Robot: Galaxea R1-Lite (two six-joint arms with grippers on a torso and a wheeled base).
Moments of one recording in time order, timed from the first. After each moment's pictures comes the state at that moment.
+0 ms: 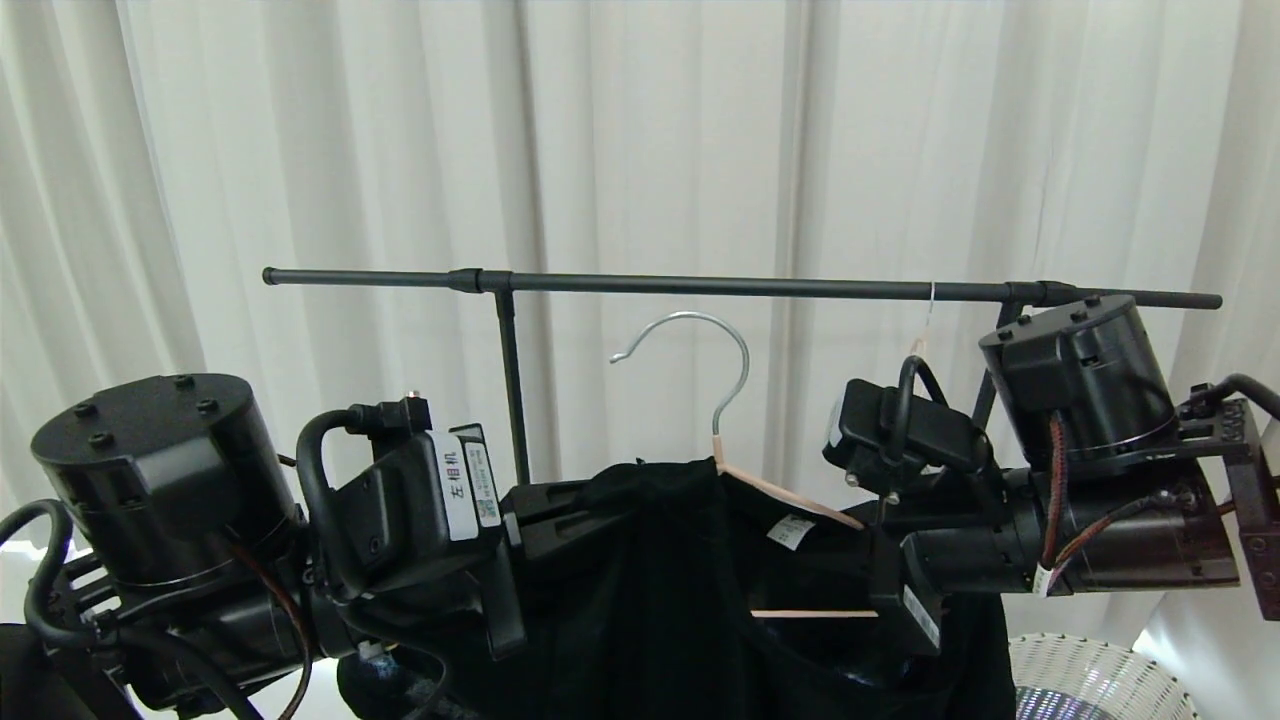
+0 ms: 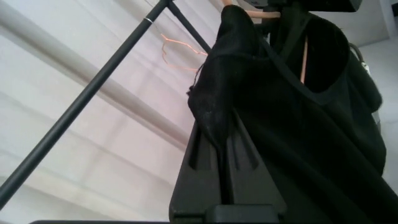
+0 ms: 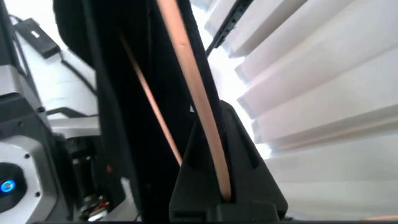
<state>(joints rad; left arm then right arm) -0.58 1.49 -0.48 -0.91 -0.54 0.67 0.81 1.58 -0.97 -0.01 0.26 -0.35</state>
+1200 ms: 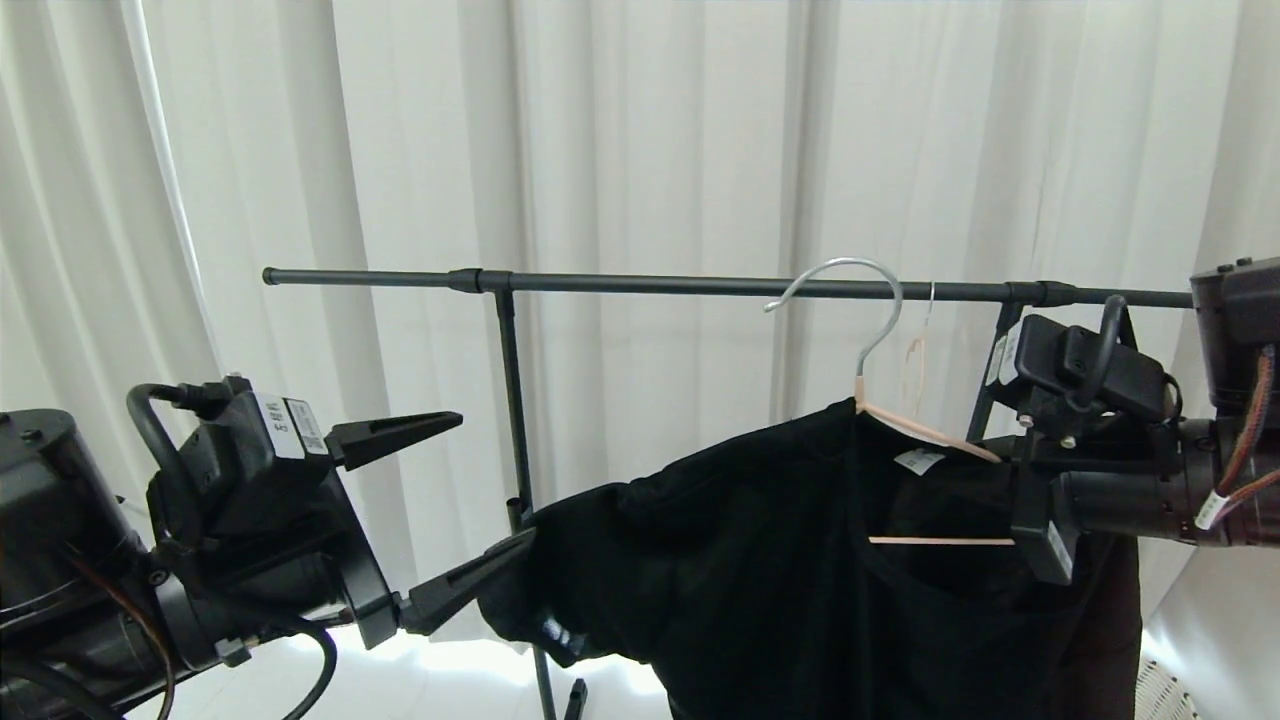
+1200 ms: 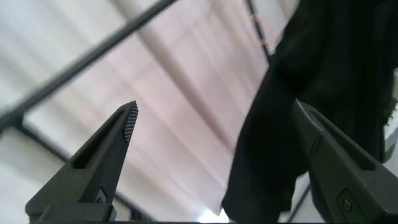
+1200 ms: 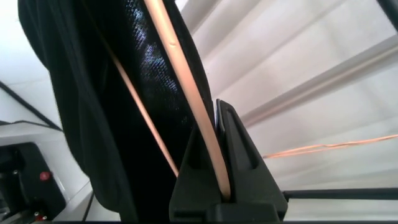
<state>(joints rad) -0.30 1.35 -0.32 -0.90 -0.53 0.45 0.57 1.40 -0.90 -0.02 0.26 -0.51</state>
